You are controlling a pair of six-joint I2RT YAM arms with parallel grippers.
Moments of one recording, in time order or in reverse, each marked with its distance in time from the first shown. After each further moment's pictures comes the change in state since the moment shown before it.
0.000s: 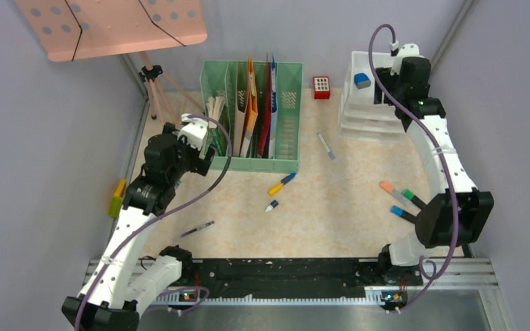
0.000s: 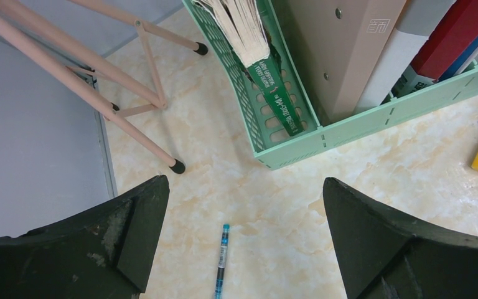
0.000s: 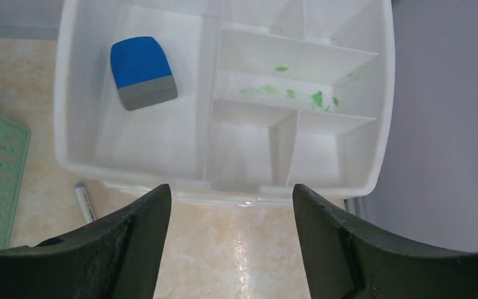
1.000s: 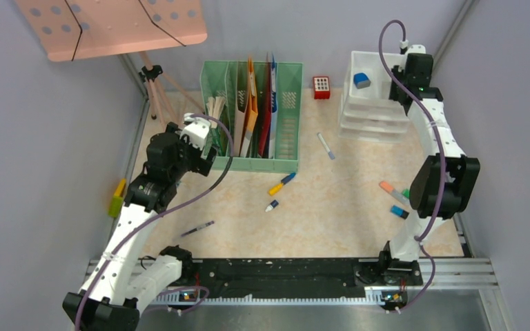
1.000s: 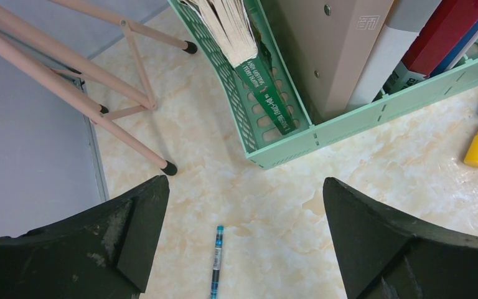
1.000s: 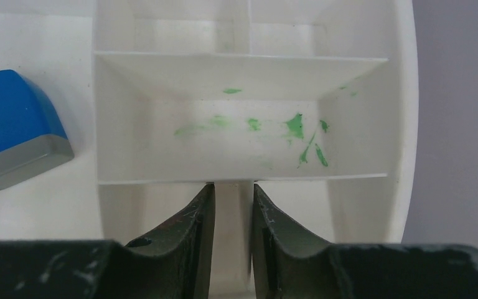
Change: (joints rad) left arm 0.000 0.022 0.000 0.000 0.031 0.001; right arm -0.126 0.299 0.157 0.037 -0.039 0.066
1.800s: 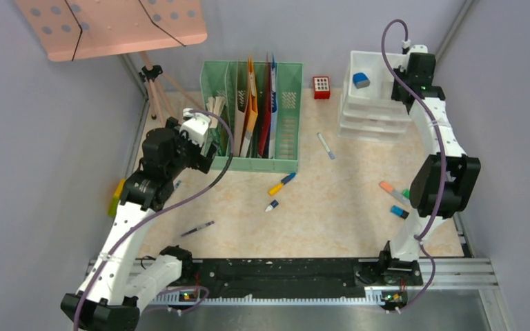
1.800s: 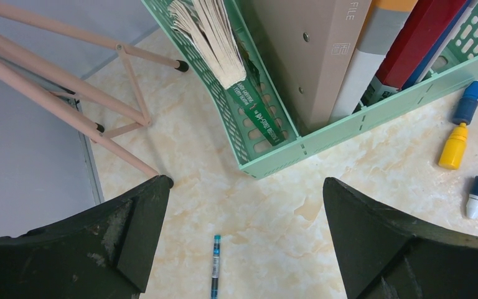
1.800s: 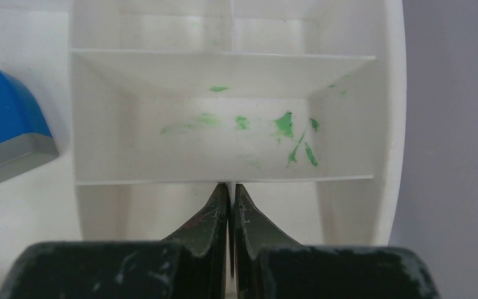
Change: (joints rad) left arm 0.000 0.016 0.078 -0.047 0.057 0.004; right arm -0.008 0.014 0.025 -0.033 -0.010 0.002
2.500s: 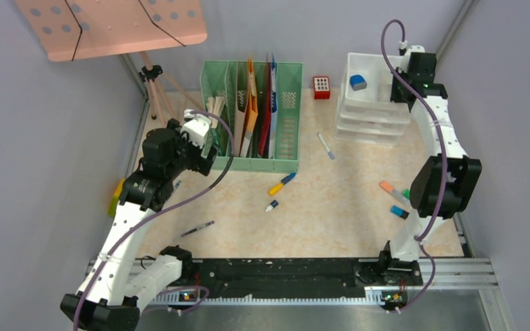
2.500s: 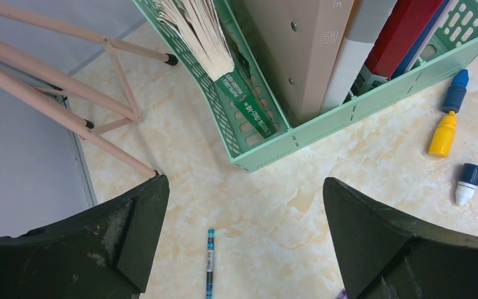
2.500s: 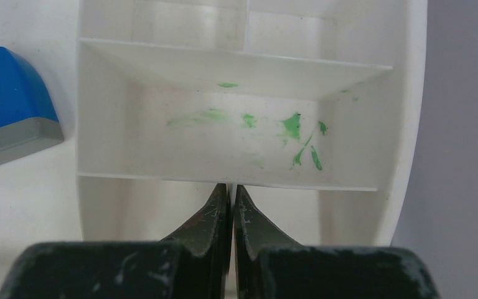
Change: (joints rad) left arm 0.000 0.000 0.012 -0.042 0.026 0.000; right arm -0.001 -0.003 0.039 -0.101 -0.071 -0.027
